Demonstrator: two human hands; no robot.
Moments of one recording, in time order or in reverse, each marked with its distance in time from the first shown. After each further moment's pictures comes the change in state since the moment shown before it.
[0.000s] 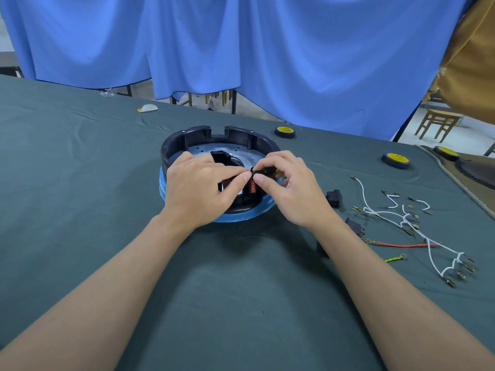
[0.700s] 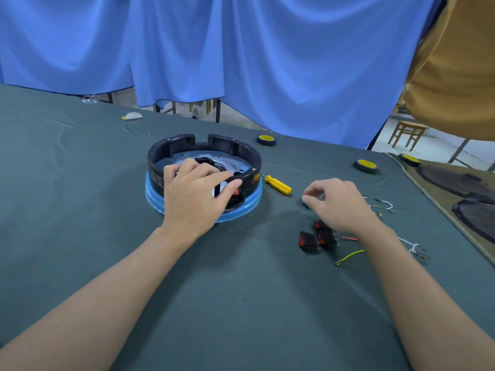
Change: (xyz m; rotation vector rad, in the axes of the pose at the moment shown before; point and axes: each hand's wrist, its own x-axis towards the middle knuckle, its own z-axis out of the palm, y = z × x) left_hand -0.007 0.024 0.006 0.021 0.024 -0.187; right_hand -0.035 0.027 -0.083 -0.532 -0.115 0.396
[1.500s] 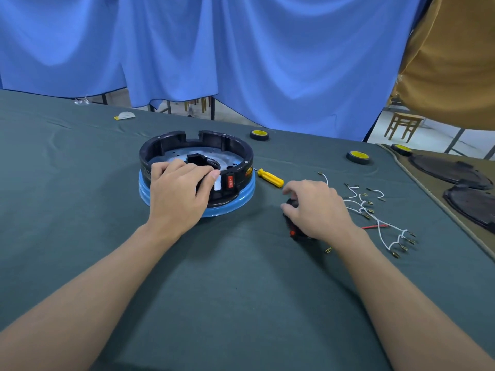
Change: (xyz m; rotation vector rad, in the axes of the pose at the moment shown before) left_hand -0.005 -0.004 -0.011 -0.027 -0.072 -0.017; right_hand -0.019 -0.016 0.024 -0.185 0.072 -0.087
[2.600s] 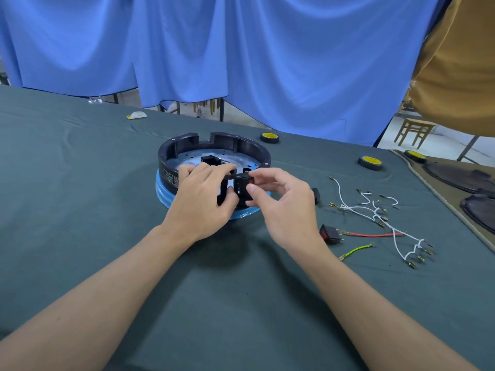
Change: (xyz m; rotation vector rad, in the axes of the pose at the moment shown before) left_hand -0.002 0.012 -0.005 -0.095 -0.121 0.071; right_hand -0.012 -0.080 0.005 1.136 0.261 -0.006
